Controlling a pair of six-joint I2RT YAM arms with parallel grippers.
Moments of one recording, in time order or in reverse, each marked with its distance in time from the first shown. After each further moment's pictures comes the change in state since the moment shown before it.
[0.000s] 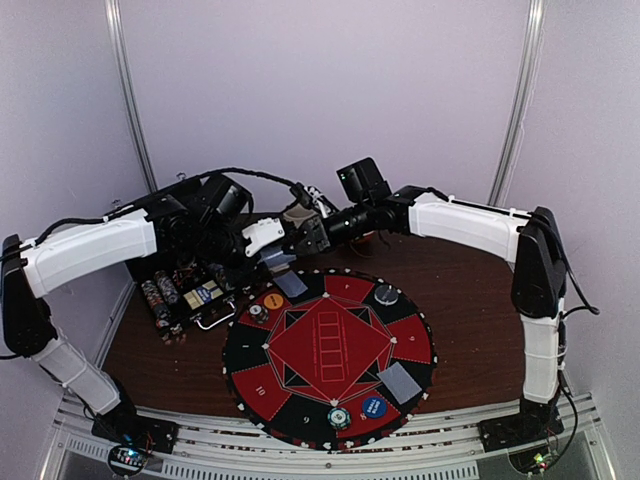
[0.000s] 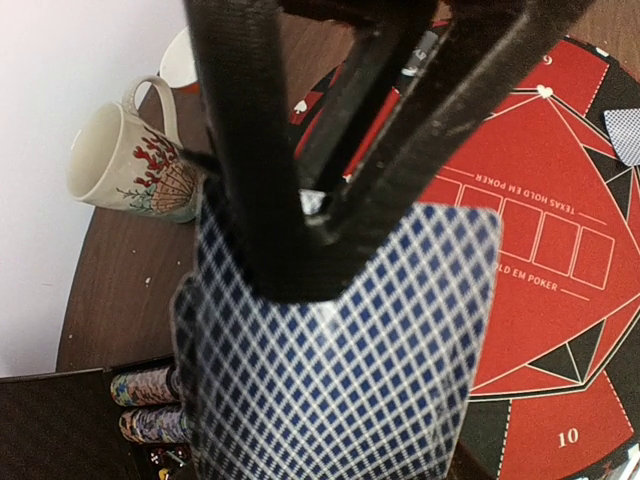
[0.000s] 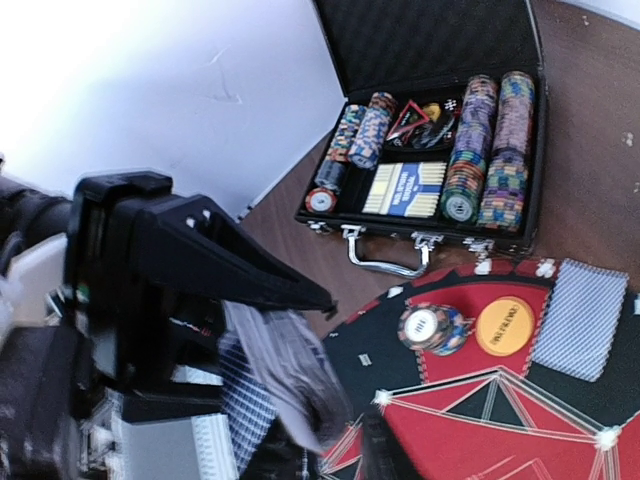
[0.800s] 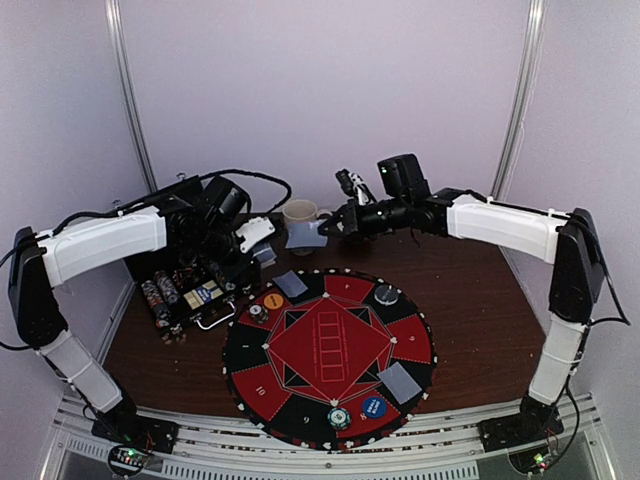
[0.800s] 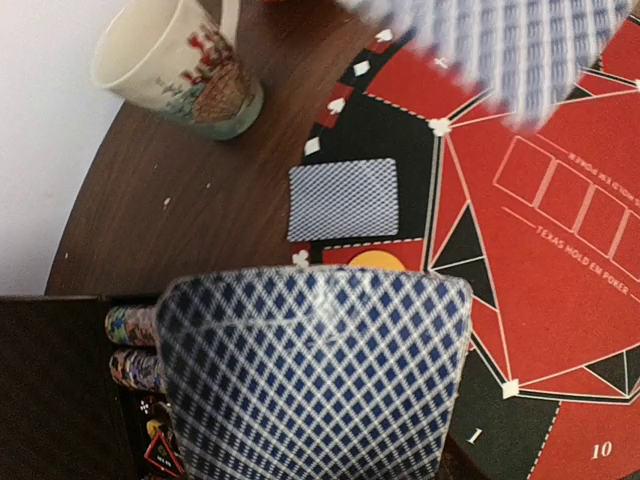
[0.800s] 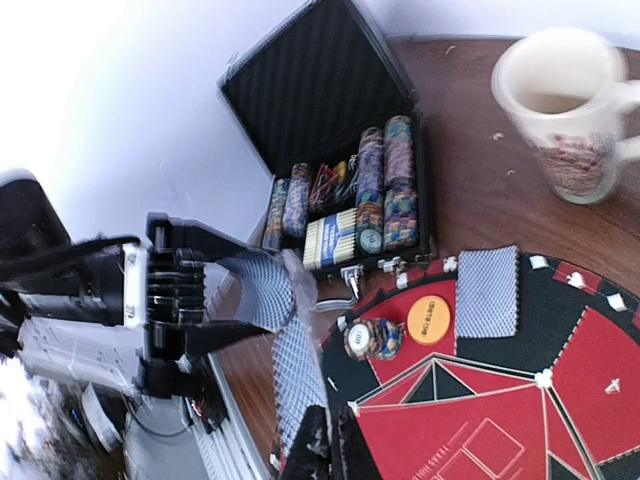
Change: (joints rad) left arm 0.088 0.074 0.000 -0.003 -0.082 -0.095; right arm -0.083 -0.194 -0.238 0.127 0.142 0.199
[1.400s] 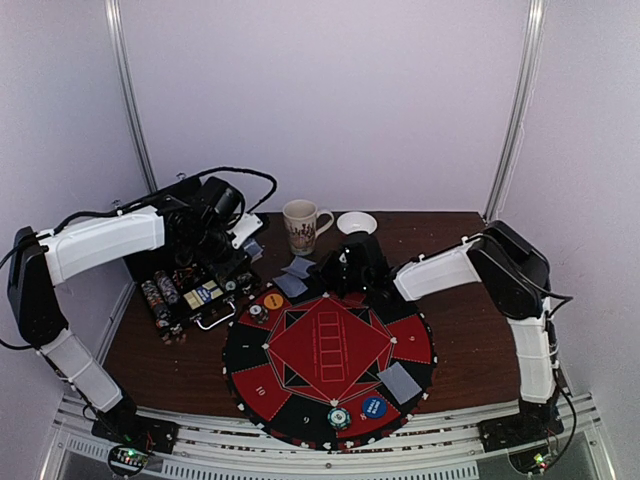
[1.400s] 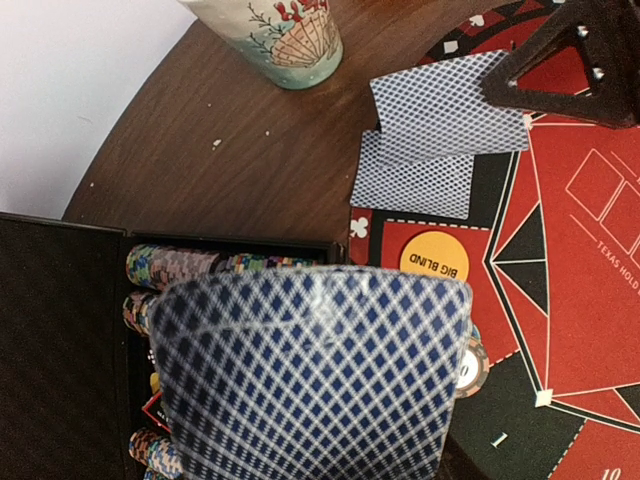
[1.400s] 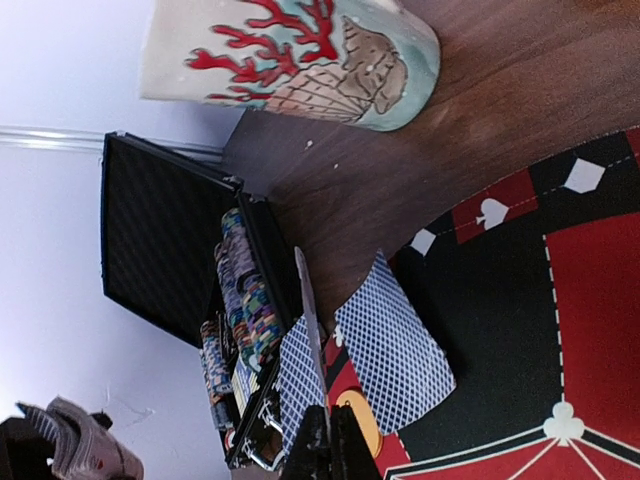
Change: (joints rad) left arm 0.050 0.003 -0.017 0.003 -0.100 -0.127; right arm 0.124 0.290 -0.272 0.680 0.542 0.734
